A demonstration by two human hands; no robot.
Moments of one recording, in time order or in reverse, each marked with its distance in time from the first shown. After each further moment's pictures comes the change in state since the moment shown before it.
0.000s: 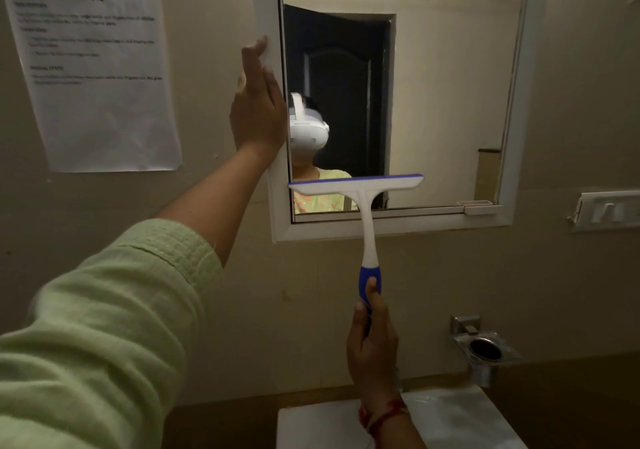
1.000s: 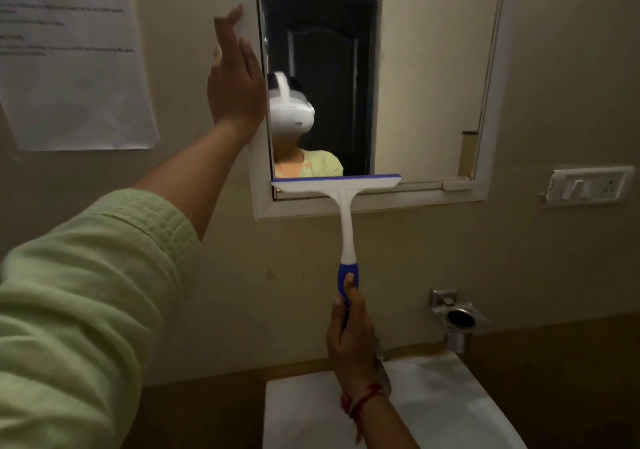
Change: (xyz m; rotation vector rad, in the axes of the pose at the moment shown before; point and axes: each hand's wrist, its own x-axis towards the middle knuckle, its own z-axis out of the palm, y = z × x) left_hand -0.004 0.006 -0.003 -0.008 -0.011 0.017; right_hand -0.029 -0.002 -0.010 -0.016 -0.048 0.057
